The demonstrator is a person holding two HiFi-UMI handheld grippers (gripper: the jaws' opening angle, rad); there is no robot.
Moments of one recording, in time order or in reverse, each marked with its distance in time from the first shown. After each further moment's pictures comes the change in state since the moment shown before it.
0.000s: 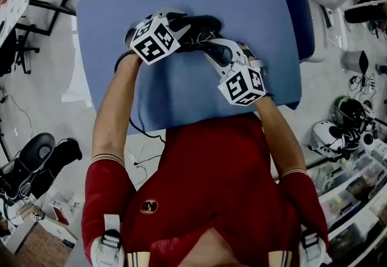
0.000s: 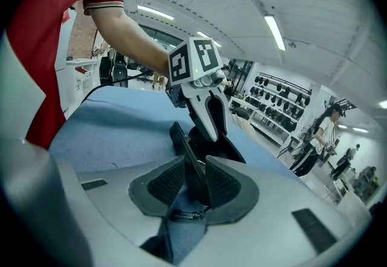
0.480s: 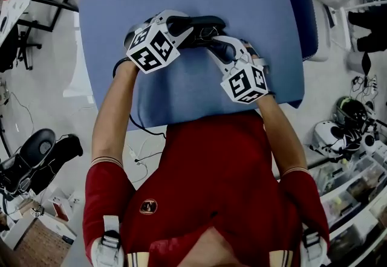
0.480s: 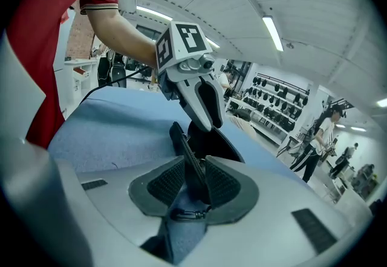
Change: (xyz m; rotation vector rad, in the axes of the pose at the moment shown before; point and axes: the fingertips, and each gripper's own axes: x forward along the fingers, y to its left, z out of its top) left arm -0.026 -0.025 0.017 0.050 -0.063 0.009; right arm -0.003 0.002 -0.003 0.011 -0.011 -0.017
